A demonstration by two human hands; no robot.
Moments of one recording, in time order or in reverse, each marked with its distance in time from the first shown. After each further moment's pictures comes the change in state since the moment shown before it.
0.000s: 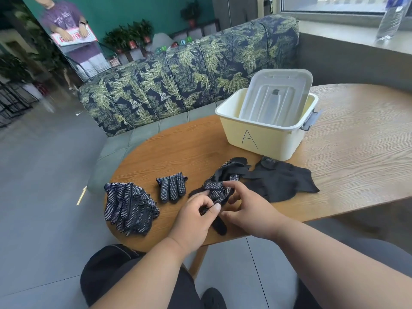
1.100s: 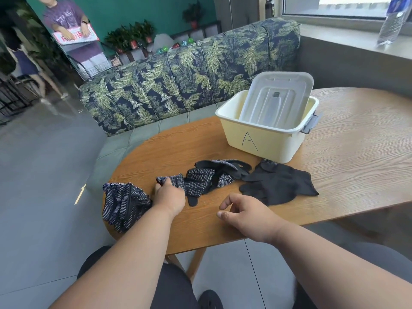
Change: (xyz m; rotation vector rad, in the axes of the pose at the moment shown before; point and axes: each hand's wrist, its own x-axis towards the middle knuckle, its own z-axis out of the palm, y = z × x) left_hand 0.073 -0.020 -0.046 0.385 0.136 -0.640; right_hand -0.002 0.000 0.002 0.110 -0.081 0.054
